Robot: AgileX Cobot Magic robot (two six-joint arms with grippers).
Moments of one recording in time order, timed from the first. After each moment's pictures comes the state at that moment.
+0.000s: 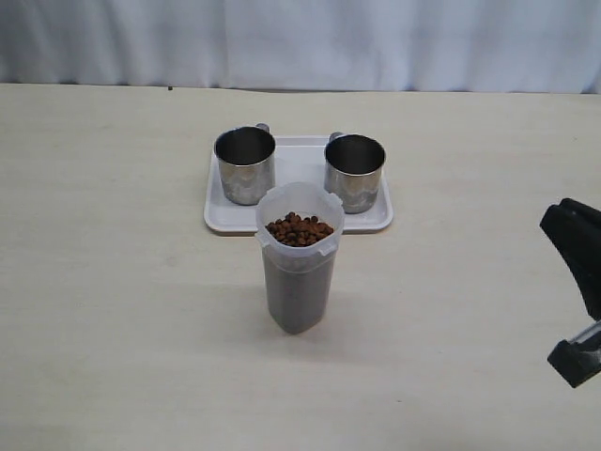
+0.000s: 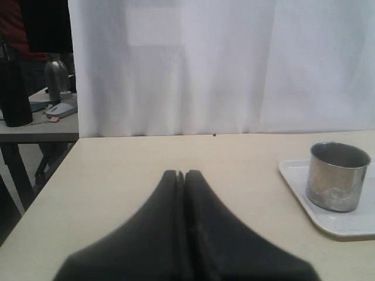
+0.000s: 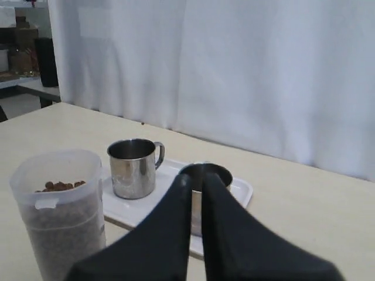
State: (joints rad) left arm -0.04 0.00 0.00 0.07 0.16 -0.02; right arm 0.34 0.53 -0.06 -0.66 -0.40 0.54
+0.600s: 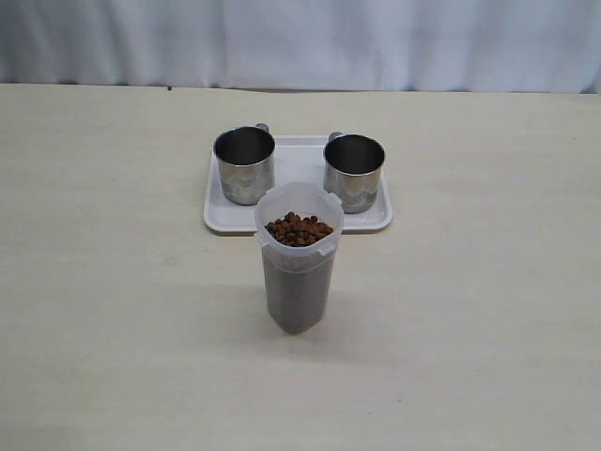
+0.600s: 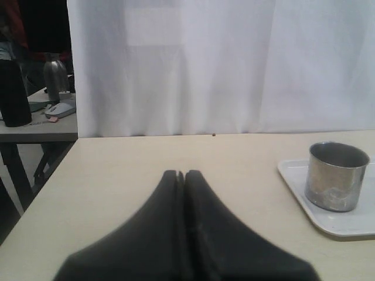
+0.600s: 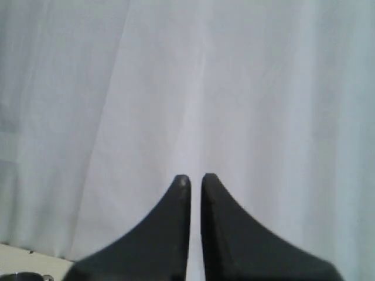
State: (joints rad) left arm -0.04 0.00 0.00 0.07 0.16 -0.02; right arm 0.07 0.12 -0.06 -0.66 -0.41 0.54
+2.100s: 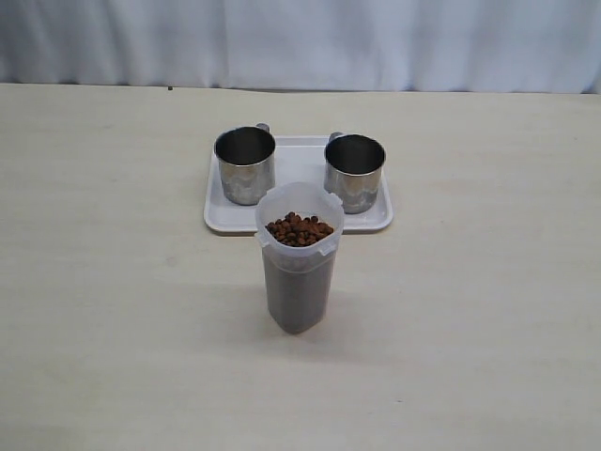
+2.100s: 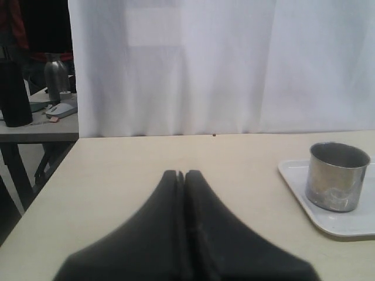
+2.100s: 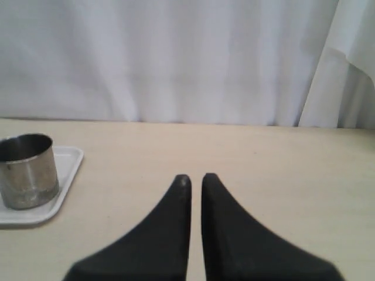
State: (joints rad) left arm -0.04 0.00 0.00 0.07 0.16 -0.02; right arm 0.05 0.00 0.00 -0.02 0.19 -0.06
